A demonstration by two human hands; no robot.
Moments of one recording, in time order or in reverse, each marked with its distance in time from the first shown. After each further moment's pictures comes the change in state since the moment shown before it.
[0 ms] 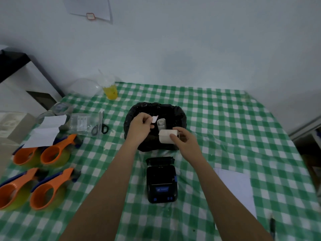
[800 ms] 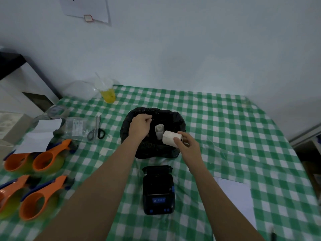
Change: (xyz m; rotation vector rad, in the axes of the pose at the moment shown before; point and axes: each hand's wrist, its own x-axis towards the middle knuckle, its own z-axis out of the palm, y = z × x) left_hand 0.055 0.000 0.016 0.361 0.017 0.053; right_hand 0.023 0.008 -0.008 0.135 0.137 0.085
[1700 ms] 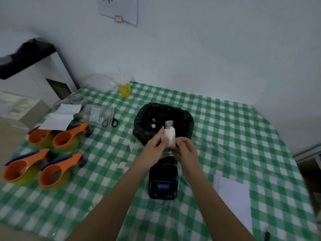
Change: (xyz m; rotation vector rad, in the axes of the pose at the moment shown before) left_hand -0.154 -0.001 -0.016 -0.786 -0.284 -0.105; right_hand -0.078 -0.013 0.029 0.228 -0.129 0.035
